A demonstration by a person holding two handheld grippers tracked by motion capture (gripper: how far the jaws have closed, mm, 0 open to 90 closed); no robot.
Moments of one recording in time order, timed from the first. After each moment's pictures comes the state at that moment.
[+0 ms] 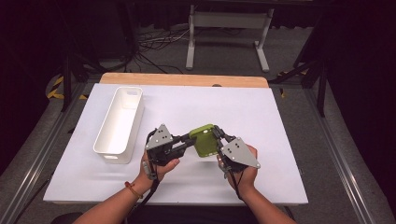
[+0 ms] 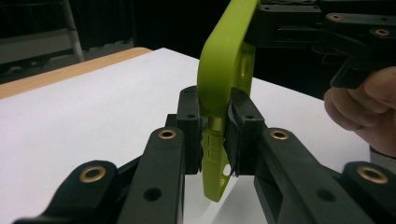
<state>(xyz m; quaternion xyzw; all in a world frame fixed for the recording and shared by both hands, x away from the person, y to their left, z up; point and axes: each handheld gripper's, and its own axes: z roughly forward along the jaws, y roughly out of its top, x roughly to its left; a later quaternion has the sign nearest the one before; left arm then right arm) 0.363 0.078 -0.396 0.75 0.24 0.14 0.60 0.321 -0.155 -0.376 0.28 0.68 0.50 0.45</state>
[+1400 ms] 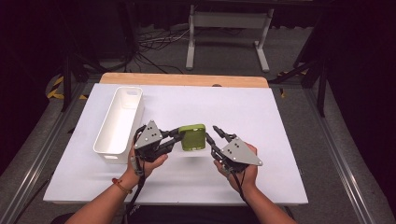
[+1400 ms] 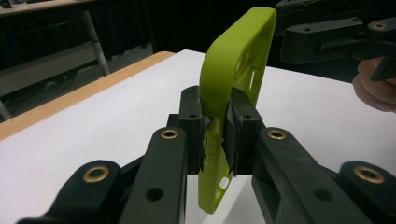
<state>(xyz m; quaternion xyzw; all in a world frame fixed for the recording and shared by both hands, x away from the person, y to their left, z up) 0.365 0.106 -0.381 0.77 0.22 0.19 0.57 0.321 -0.157 -0.373 0.25 0.71 0.52 0.41</state>
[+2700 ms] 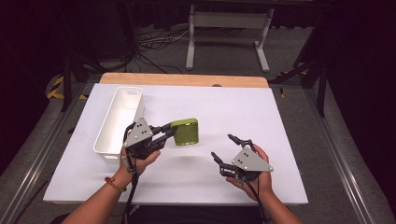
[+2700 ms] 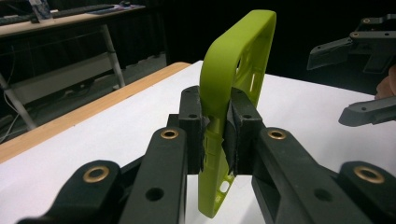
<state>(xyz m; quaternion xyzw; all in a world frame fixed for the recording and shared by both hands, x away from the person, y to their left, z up) 0.364 0.125 -0.370 0.75 0.22 0.22 0.58 0.311 -0.195 -0.397 0.22 0.76 0.48 0.38</state>
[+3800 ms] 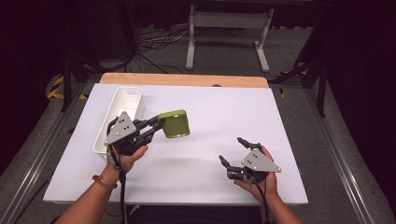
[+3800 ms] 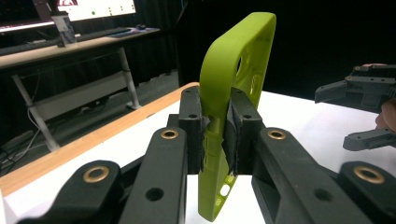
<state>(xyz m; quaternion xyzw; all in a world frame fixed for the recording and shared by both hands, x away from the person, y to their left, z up) 0.361 0.156 -0.348 0.73 0.22 0.25 0.60 0.315 -0.220 -0.419 0.26 0.76 0.48 0.36</state>
